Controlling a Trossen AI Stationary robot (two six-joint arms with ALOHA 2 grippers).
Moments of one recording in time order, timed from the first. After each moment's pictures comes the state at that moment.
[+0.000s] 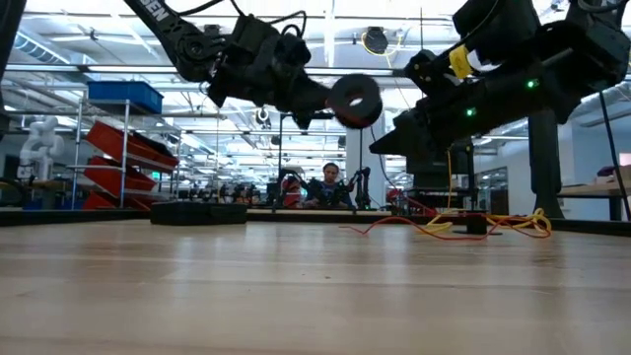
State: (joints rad) left arm 0.42 1.69 0.96 0.42 0.74 0.08; right arm 0.15 1.66 0.50 0.87 0.81 -0.13
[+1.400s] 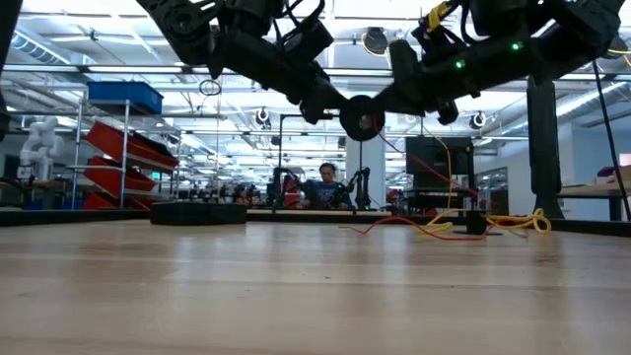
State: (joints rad) left arm 0.15 1.70 0.96 0.57 -0.35 0.64; right arm 0.02 1.43 0.52 0.79 0.65 0.15
